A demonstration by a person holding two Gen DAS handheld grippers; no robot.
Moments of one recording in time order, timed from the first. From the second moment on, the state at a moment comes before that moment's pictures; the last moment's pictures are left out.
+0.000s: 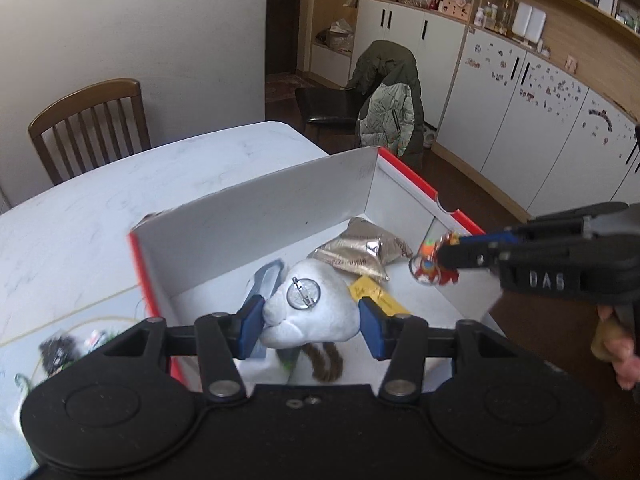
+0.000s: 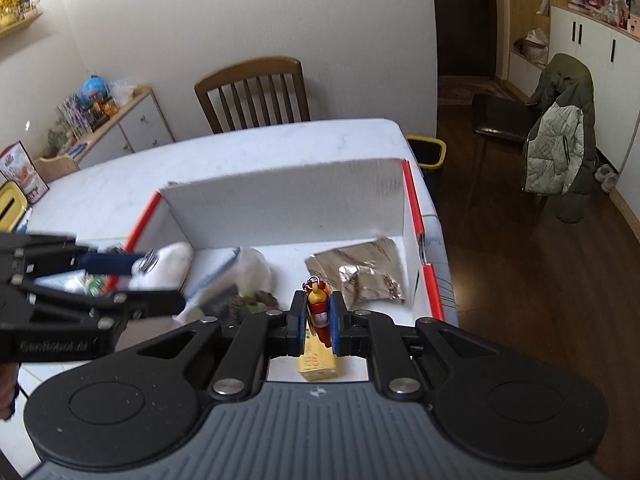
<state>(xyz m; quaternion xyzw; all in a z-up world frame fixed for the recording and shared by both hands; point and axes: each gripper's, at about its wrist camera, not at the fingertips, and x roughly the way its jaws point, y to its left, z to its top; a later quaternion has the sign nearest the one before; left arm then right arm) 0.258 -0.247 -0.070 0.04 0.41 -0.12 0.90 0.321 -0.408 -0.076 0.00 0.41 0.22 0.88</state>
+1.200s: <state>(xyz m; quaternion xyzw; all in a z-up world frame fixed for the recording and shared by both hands) 0.373 -0.294 -0.156 0.11 0.54 -0.09 0.83 0.345 -0.399 -0.127 -0.06 0.46 0.25 0.85</state>
